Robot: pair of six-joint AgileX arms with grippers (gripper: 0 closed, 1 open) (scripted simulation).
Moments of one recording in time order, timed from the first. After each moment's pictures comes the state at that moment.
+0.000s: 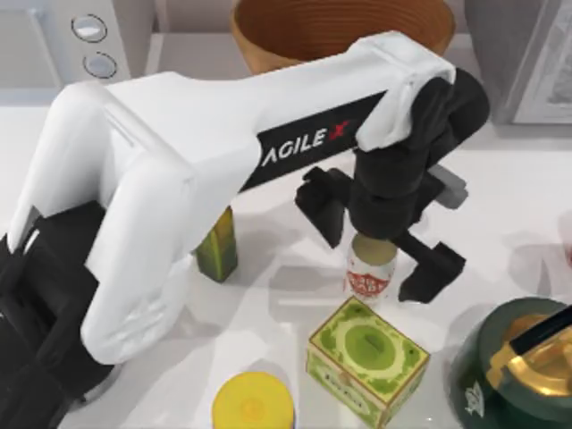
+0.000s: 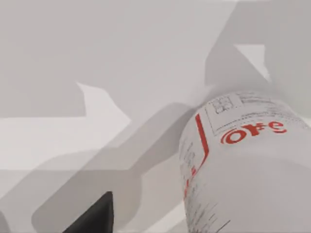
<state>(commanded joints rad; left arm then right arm) -0.87 2.42 2.10 -1.25 0.00 -0.05 0.00 0.00 0.00 0.00 0.00 0.00</state>
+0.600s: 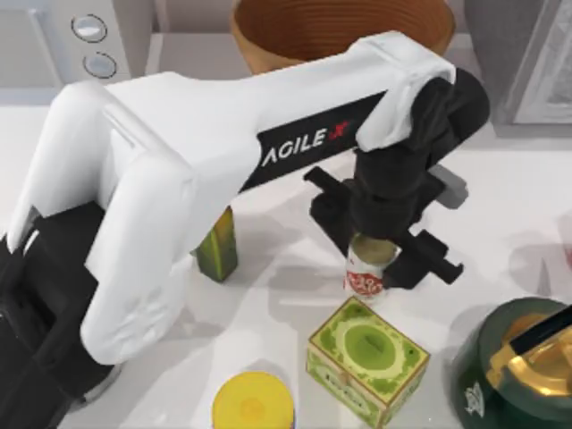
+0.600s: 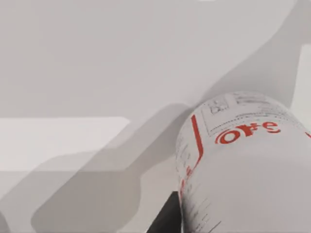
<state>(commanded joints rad) -0.87 2.42 2.10 -1.25 0.00 -0.05 0.00 0.00 0.00 0.00 0.00 0.00</state>
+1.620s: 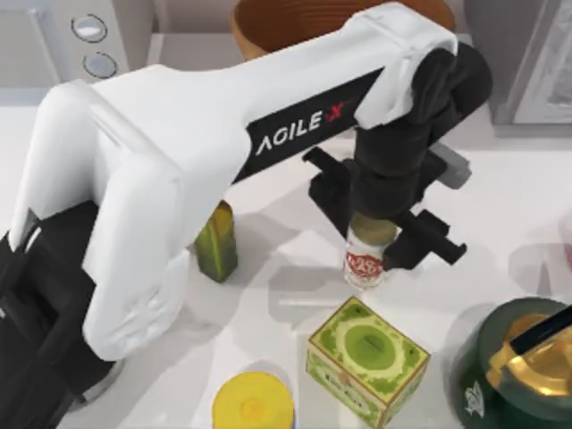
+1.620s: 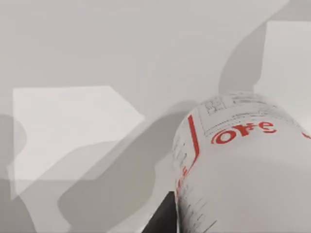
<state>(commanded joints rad) -0.85 2.42 2.20 -1.34 0.00 -0.04 0.00 0.00 0.00 0.00 0.00 0.00</state>
